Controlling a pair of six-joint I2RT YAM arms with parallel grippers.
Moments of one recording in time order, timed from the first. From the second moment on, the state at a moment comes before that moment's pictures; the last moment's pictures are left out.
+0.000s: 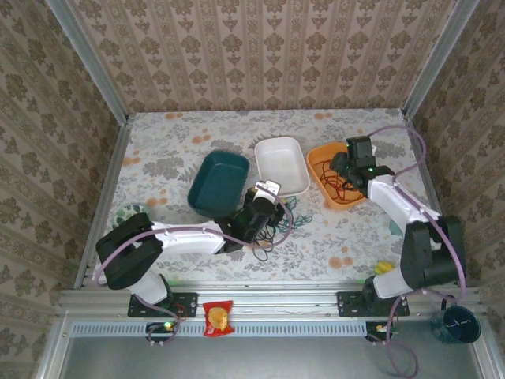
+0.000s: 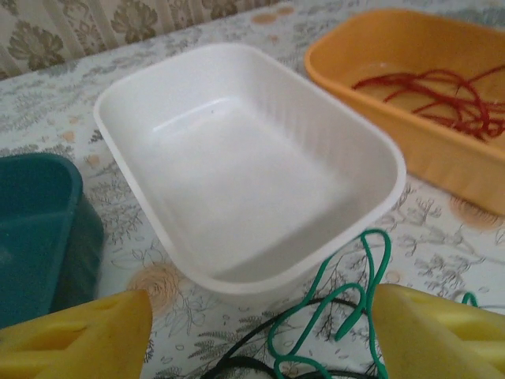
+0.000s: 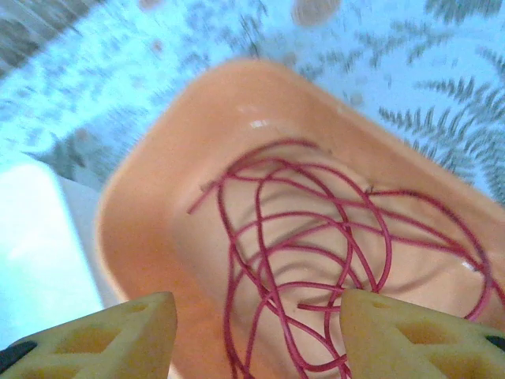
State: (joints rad) left arm -1.11 1.56 0.78 0.29 -0.55 -0.24; right arm 0.12 1.42 0.97 -0.32 0.16 0.63
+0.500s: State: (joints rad) left arm -1.07 1.49 0.72 0.19 -0.55 -0.29; right arm 0.48 1.38 0.94 -0.41 -0.19 0.48
